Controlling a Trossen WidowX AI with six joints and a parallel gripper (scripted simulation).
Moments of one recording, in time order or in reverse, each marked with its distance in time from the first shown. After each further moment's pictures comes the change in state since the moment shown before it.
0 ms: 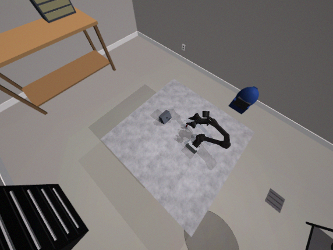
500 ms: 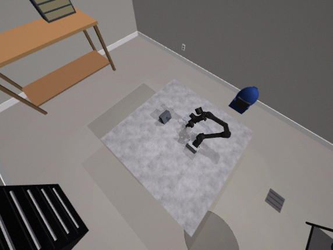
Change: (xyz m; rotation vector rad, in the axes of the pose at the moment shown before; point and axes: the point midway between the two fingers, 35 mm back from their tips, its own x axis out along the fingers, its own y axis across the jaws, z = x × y) arm 0.016 -0.003 -0.029 0.124 0.477 -0.013
